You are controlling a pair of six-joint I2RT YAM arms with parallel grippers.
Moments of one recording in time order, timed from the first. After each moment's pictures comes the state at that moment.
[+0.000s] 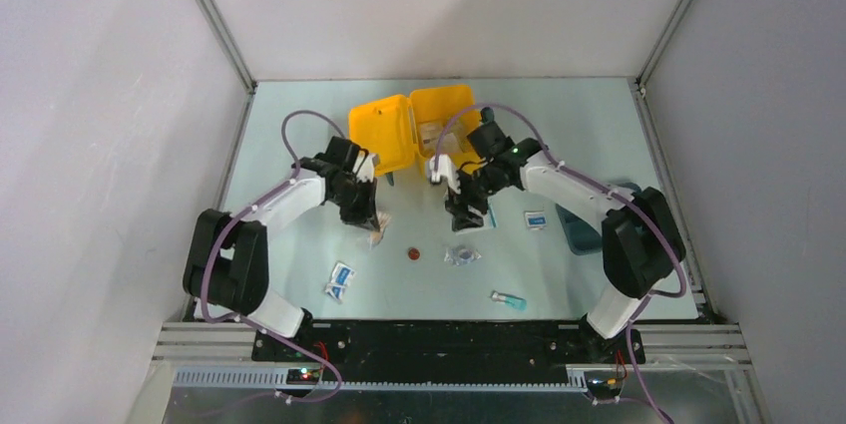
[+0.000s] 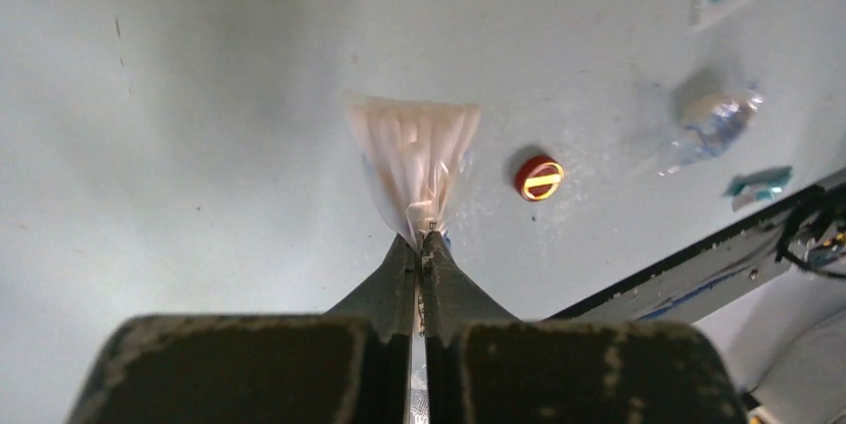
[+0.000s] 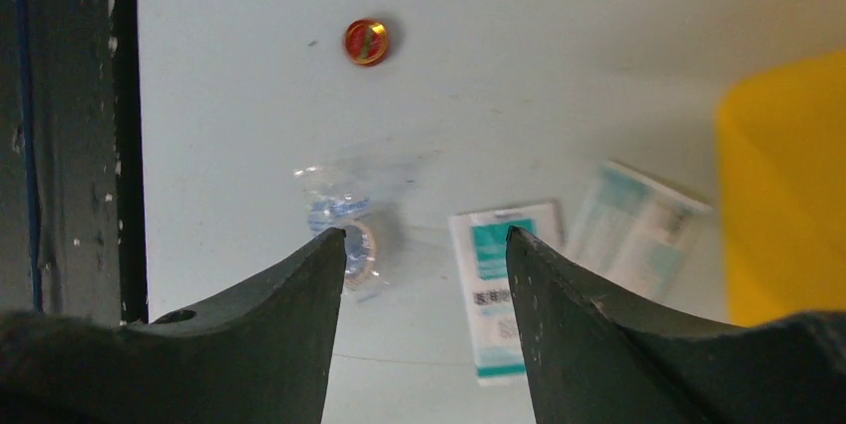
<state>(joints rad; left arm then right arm) -0.32 1.53 0.94 -0.68 0.32 -0.28 0.64 1.71 1.27 -0.71 -0.68 -0.85</state>
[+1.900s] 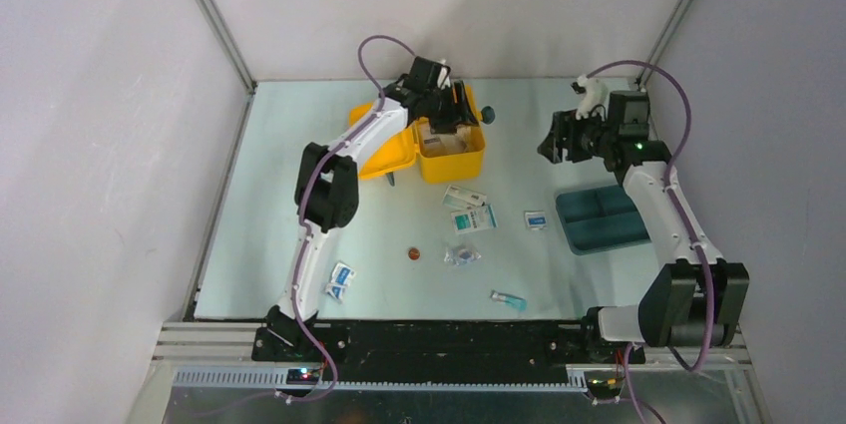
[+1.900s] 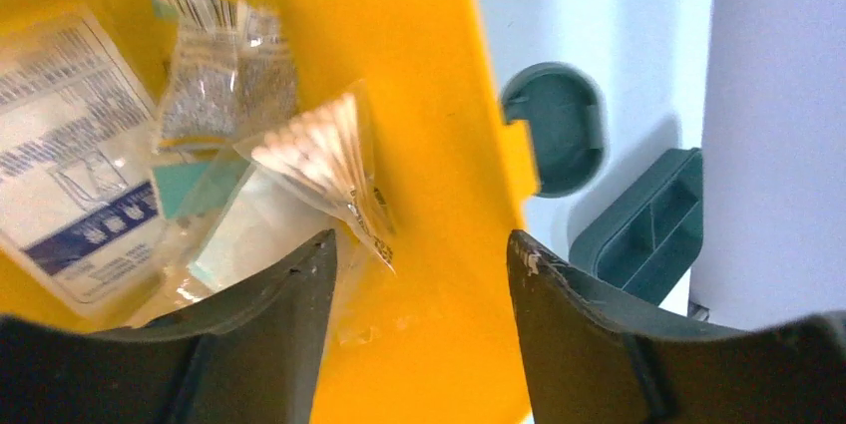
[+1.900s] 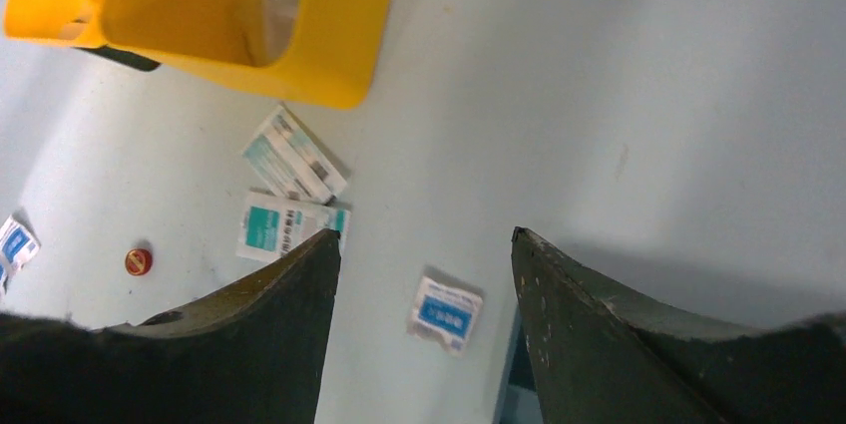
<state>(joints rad) -0.50 2.37 2.14 -0.54 0.31 -0.66 0.04 1.36 1.18 -0.45 -0.48 -0.06</state>
